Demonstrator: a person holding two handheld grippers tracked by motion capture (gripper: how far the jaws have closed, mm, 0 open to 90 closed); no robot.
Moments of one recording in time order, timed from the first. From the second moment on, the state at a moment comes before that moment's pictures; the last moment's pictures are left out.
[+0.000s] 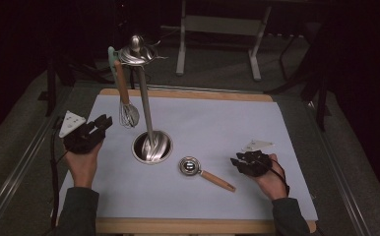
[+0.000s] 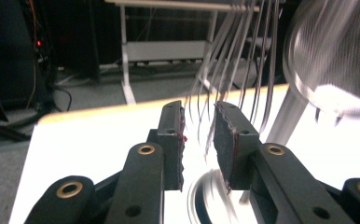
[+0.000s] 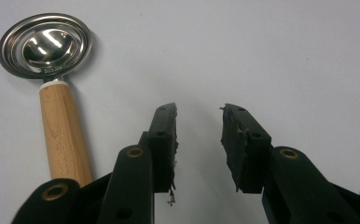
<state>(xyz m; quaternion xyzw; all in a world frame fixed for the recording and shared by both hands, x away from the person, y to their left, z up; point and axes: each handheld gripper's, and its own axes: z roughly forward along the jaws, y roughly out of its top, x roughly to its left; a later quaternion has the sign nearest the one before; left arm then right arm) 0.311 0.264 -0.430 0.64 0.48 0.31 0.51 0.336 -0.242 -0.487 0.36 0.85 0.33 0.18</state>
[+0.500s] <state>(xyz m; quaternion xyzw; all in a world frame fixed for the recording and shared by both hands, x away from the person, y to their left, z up) 0.287 0.262 -0.498 0.66 0.51 0.28 0.48 0.332 -0.236 -0.491 0.35 0.87 0.32 0.17</state>
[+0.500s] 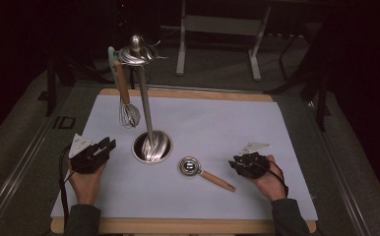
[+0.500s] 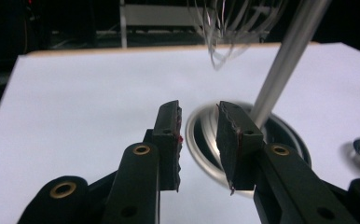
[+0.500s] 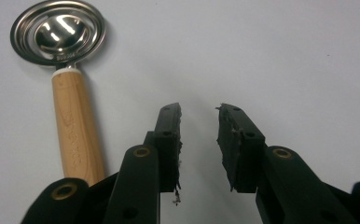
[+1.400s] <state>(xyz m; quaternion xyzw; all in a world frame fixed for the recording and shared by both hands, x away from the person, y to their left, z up) 0.276 0.260 -0.539 0.67 0.52 0.26 0.46 0.313 -0.182 -0.497 0.26 0.90 0.33 0.14</state>
